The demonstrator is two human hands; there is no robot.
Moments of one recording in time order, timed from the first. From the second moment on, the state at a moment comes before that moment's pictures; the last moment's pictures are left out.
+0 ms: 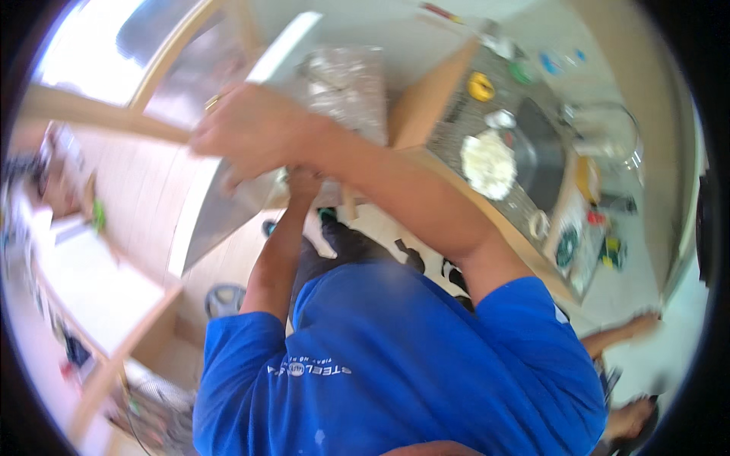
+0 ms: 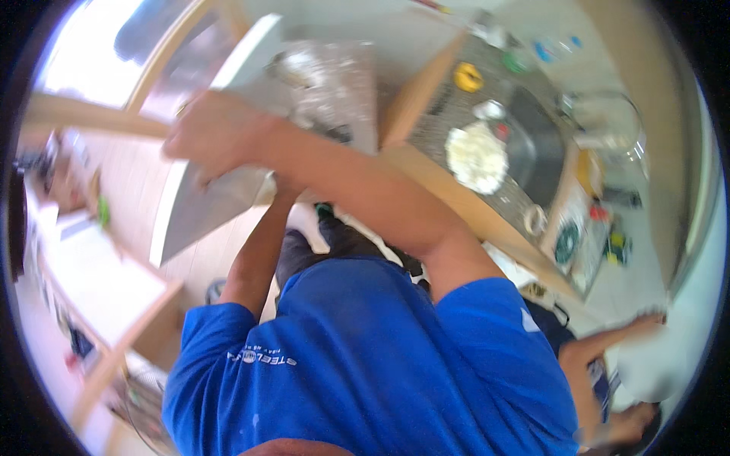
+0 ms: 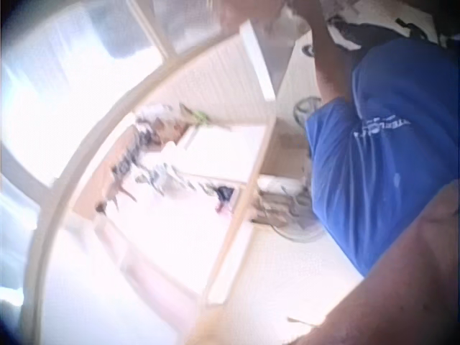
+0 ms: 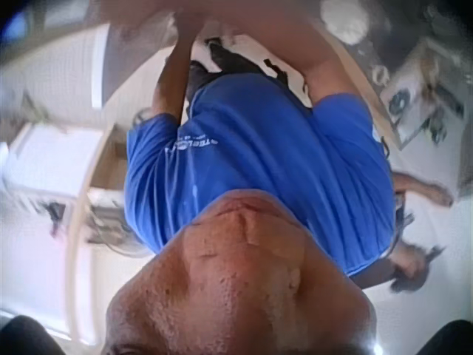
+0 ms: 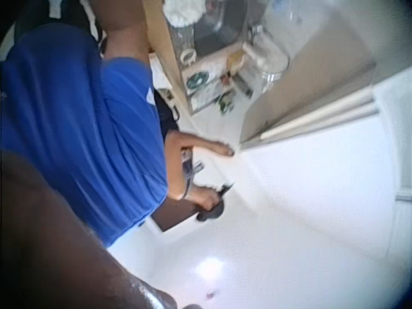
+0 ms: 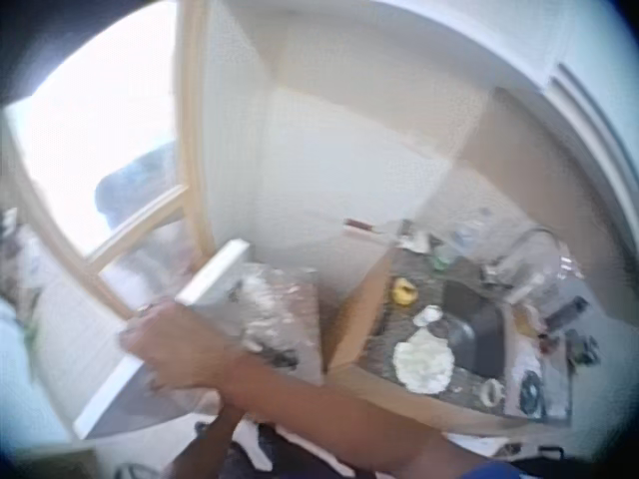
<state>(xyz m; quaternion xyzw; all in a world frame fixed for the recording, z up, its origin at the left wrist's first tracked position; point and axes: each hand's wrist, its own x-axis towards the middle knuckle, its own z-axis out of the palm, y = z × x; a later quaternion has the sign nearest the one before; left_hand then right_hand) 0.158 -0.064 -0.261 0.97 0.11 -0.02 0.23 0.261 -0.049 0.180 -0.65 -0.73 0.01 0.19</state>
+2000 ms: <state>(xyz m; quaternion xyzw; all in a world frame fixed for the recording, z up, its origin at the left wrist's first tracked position) 0.143 -0.062 -0.172 0.92 0.25 -0.08 0.28 0.273 -0.040 0.184 -0.65 -0.74 -0.05 0.17</state>
